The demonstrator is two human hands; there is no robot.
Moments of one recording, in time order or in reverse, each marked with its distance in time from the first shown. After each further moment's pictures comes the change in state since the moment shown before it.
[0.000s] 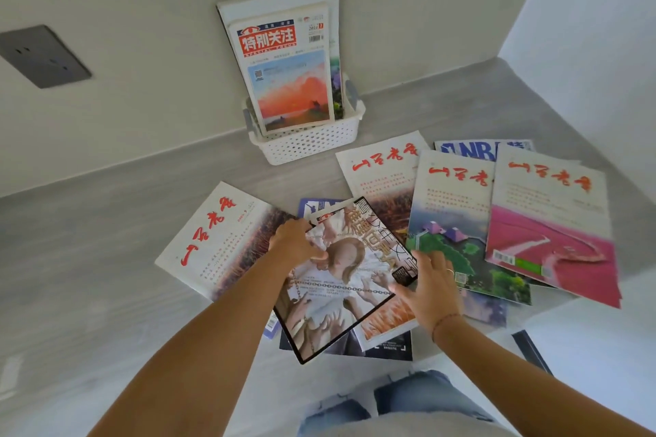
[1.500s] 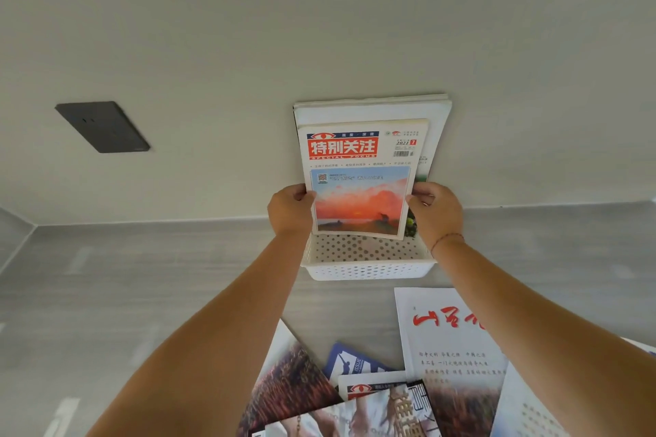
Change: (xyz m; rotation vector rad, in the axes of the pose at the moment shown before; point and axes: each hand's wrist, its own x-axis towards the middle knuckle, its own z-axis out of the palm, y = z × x) left_hand 0.177 0.043 -0.187 -0.697 0.870 -0.165; right_hand 0.351 -0.201 -0.076 0.736 0.122 -0.224
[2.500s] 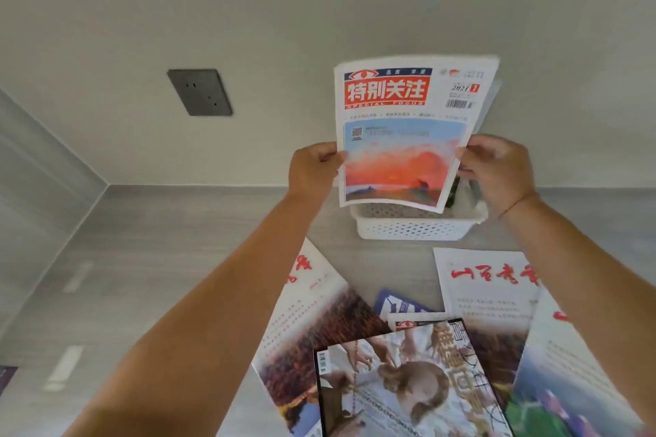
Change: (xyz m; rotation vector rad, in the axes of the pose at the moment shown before) left_hand -0.046 0.012 -0.140 -0.264 -0.204 0.114; right_hand -0.088 -0.091 -0.027 0.212 -0.122 -0.150
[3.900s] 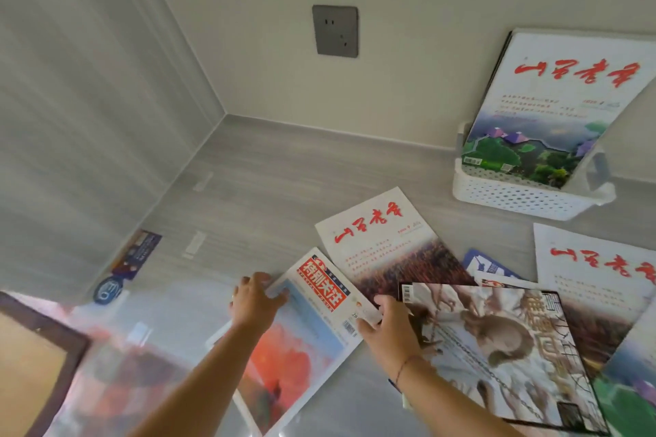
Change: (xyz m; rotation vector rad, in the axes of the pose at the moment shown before) left_hand -0.229 -0.227 -0.194 0.718 0.191 -0.608; right_hand -0.305 0.079 0.169 -0.427 -0.615 0.411
